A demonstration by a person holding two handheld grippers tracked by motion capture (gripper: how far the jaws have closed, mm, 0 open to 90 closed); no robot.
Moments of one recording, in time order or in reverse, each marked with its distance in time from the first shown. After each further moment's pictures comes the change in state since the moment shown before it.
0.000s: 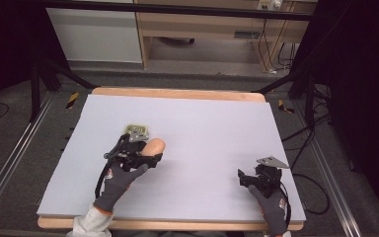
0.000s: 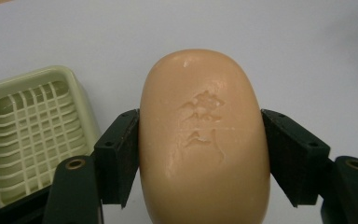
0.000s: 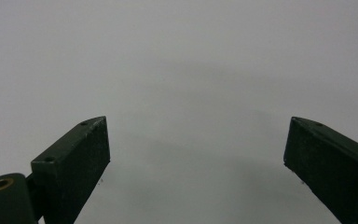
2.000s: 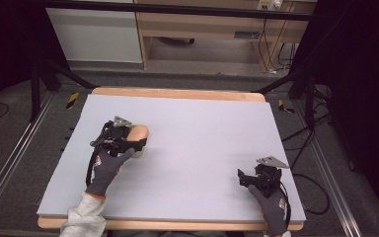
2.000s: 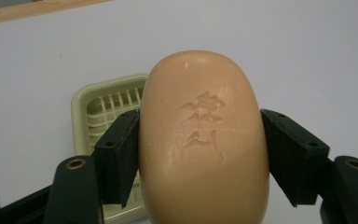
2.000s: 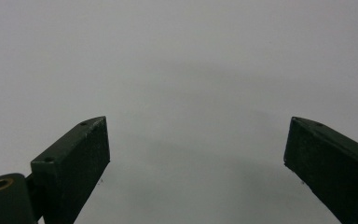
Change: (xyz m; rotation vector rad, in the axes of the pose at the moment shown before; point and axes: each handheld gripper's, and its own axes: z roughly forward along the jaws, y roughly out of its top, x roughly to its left) left arm 0.056 0.009 0.000 -0.017 0.110 -0.090; right arm 0.000 0.000 0.000 -0.003 0.000 -0.007
